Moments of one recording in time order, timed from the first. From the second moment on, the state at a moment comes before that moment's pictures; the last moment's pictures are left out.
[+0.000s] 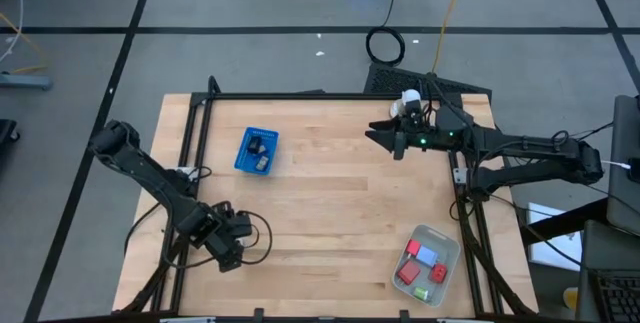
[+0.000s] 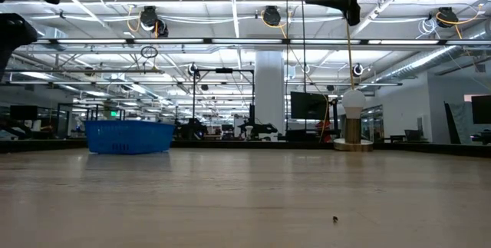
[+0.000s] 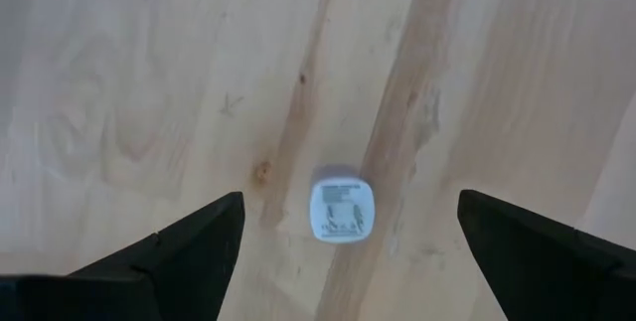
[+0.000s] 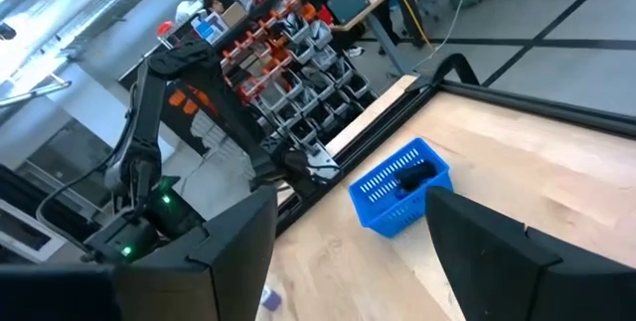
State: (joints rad) left arm -0.72 1.39 0.92 -0.89 -0.10 -1.00; right arm -0.19 0.94 0.78 0.06 0.02 0.68
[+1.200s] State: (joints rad) left arm -0.72 1.41 0.79 -0.75 -0.11 -1.05; right arm -0.19 0.94 0.78 0.08 0.02 0.67
